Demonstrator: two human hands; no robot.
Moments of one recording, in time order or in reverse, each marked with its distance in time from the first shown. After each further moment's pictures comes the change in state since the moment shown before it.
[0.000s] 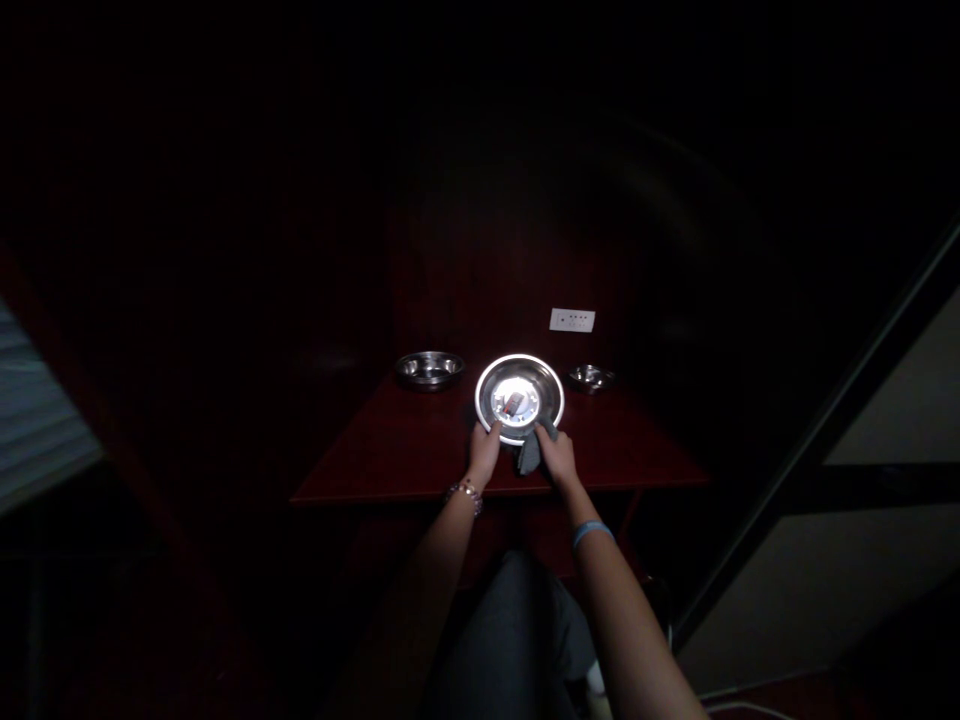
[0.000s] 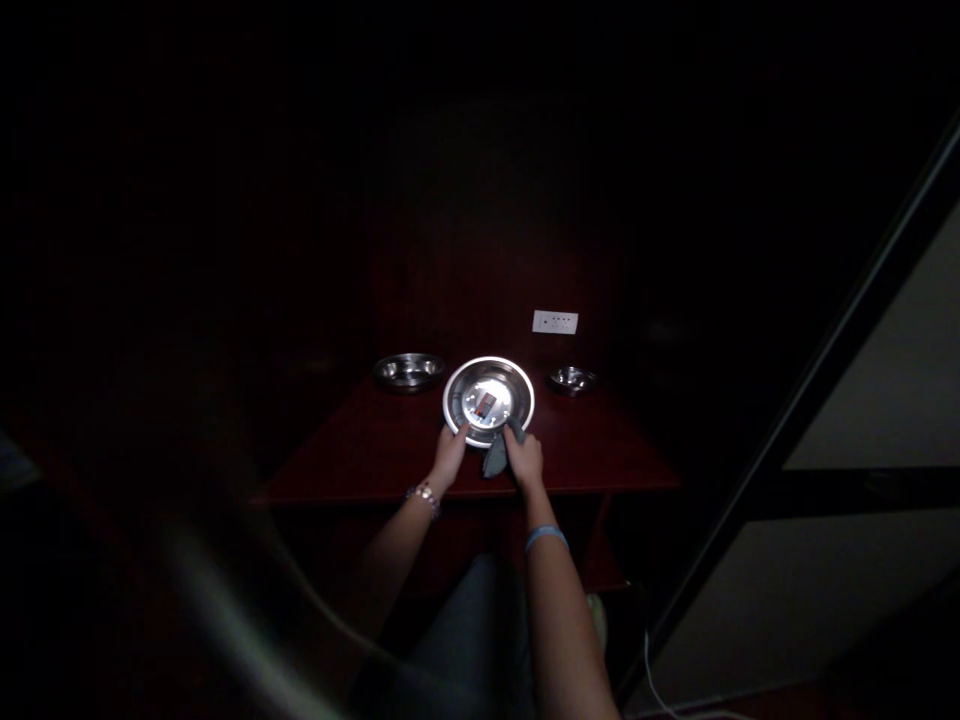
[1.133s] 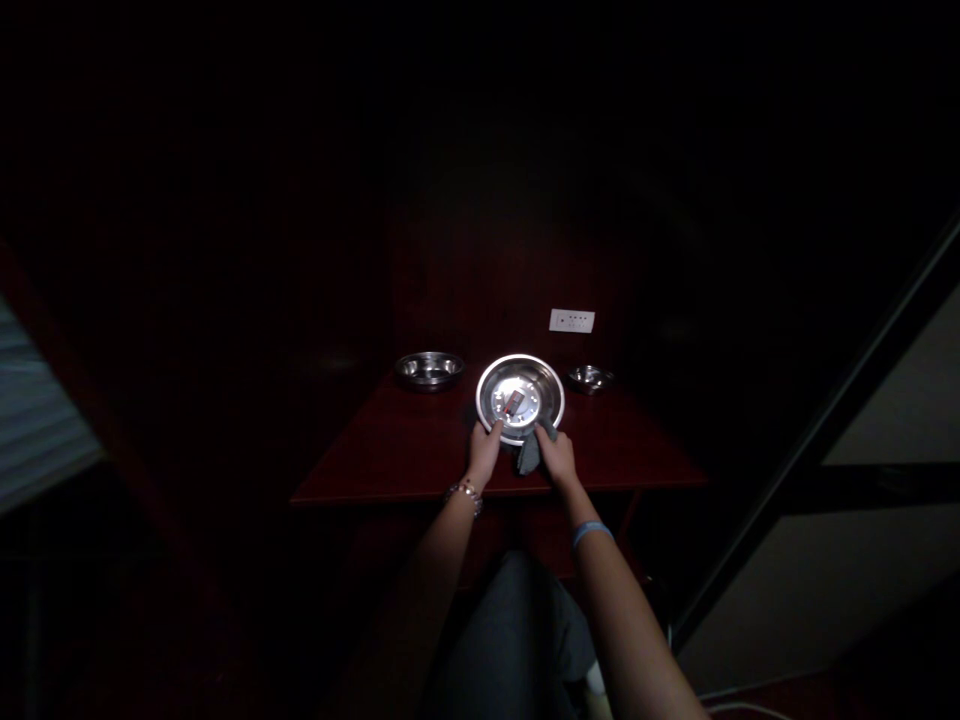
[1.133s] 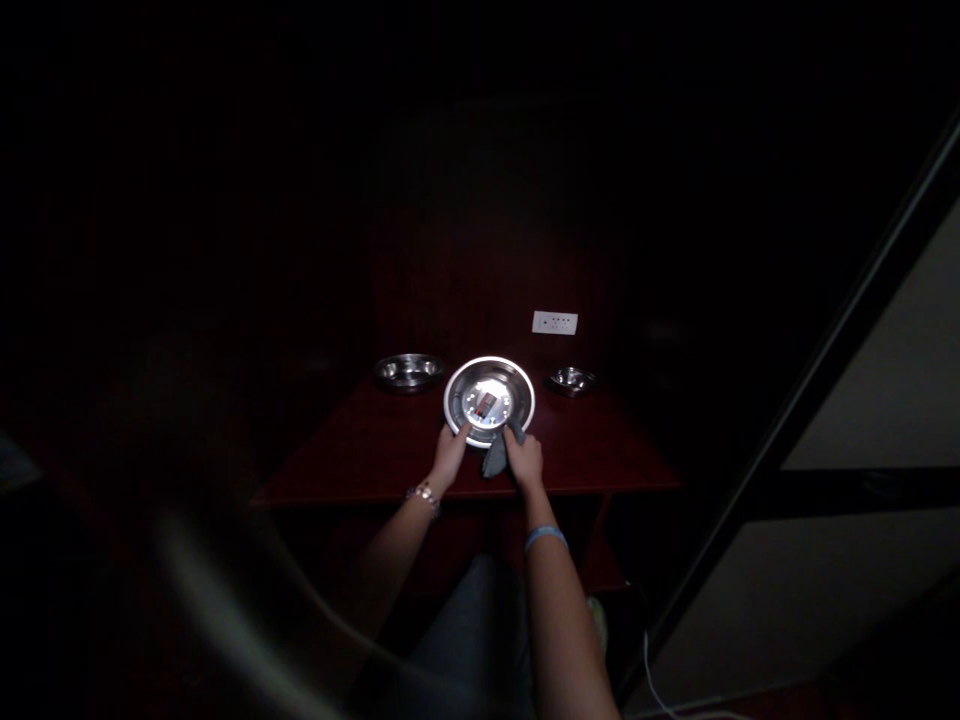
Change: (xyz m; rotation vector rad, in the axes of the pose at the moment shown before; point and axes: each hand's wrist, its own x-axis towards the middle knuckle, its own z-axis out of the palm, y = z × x) left_hand -0.001 0.002 0.001 -0.032 -0.020 0.015; right_hand -0.003 -0.004 -0.002 -0.005 0.011 -0.005
